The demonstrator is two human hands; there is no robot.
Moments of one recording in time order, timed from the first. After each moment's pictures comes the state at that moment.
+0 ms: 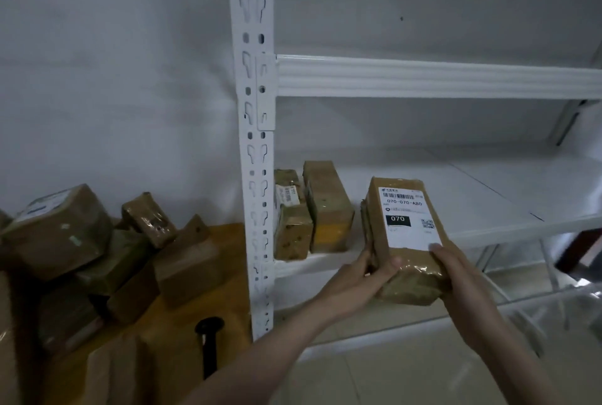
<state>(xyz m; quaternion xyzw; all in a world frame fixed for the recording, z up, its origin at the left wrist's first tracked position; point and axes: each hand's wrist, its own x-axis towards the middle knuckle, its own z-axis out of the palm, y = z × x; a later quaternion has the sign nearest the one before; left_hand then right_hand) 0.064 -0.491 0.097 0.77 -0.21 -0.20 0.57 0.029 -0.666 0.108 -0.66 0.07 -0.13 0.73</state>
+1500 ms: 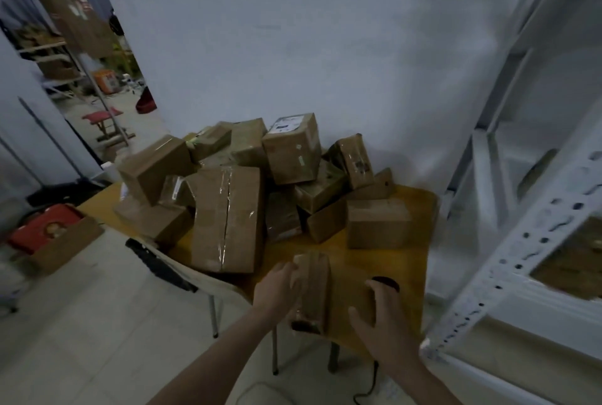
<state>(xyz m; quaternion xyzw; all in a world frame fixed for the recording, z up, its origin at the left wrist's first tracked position) -0.016 -0.116 -0.071 0.93 0.26 0.00 0.26 0.037 -0.326 -0.033 -0.88 -0.21 0.20 0.37</state>
